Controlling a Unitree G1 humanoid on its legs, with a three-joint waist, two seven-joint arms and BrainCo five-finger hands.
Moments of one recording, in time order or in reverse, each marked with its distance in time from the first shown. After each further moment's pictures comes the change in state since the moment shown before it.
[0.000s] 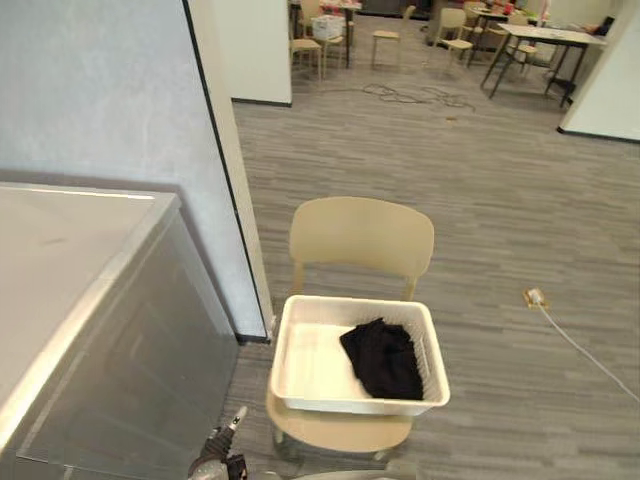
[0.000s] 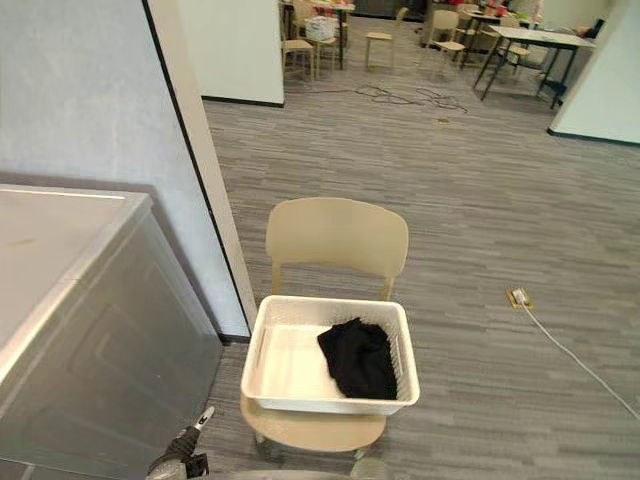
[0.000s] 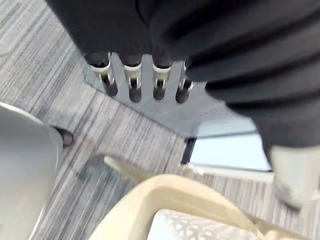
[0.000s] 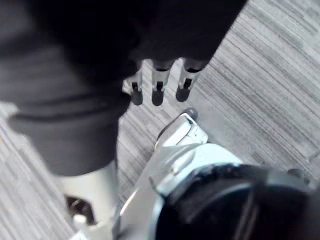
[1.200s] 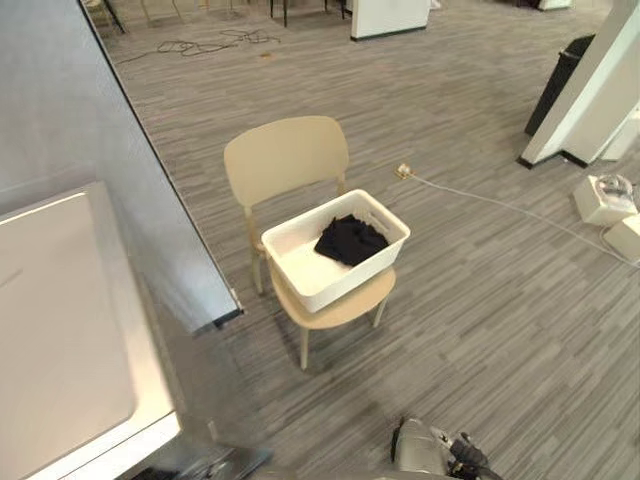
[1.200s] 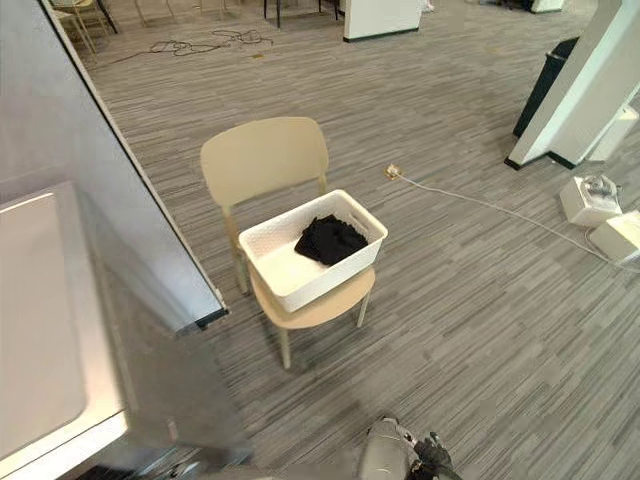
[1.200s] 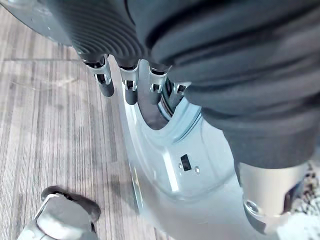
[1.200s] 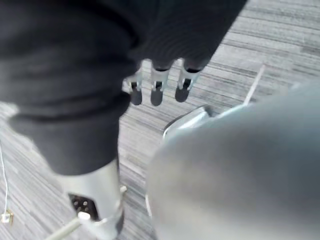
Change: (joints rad) left arm 0.142 0.117 -0.014 0.000 0.062 0.077 0.081; right arm -0.092 -0.066 0.093 0.033 -0.125 0.007 -0.008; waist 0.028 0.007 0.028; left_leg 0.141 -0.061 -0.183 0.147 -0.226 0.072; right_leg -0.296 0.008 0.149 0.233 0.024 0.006
